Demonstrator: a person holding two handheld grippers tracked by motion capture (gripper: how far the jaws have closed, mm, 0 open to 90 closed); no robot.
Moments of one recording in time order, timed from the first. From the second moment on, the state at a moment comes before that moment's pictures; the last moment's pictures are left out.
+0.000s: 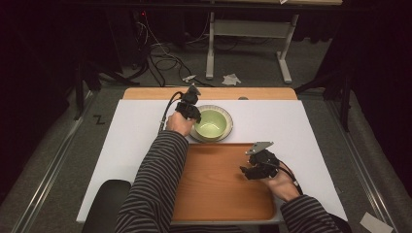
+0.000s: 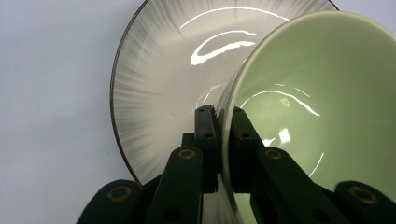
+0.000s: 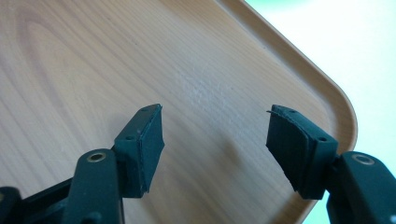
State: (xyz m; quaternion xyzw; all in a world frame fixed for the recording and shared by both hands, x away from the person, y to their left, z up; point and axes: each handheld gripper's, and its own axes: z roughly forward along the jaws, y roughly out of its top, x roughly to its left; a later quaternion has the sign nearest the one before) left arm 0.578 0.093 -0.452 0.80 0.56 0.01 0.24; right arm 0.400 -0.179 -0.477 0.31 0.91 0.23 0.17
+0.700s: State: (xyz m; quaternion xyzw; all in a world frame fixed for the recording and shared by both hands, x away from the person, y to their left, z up) left arm 0.571 0.096 -0.437 0.80 0.54 0.02 0.28; right arm 0.400 -0.178 -0.478 0.30 0.91 0.23 0.18
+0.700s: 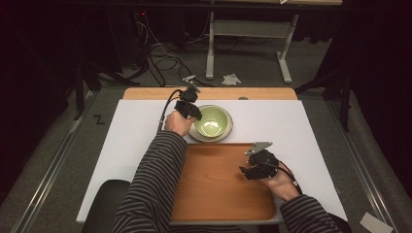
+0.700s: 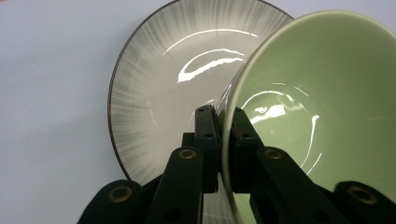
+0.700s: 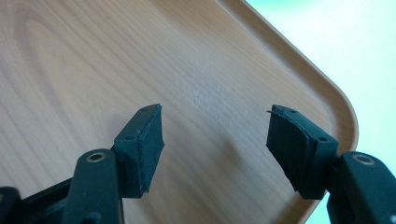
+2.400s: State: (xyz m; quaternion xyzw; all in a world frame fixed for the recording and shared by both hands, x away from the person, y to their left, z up) left arm 0.503 0.113 -0.395 0.83 0.45 0.00 0.31; right arm 0.402 -0.174 -0.479 0.30 0.91 0.24 0.14
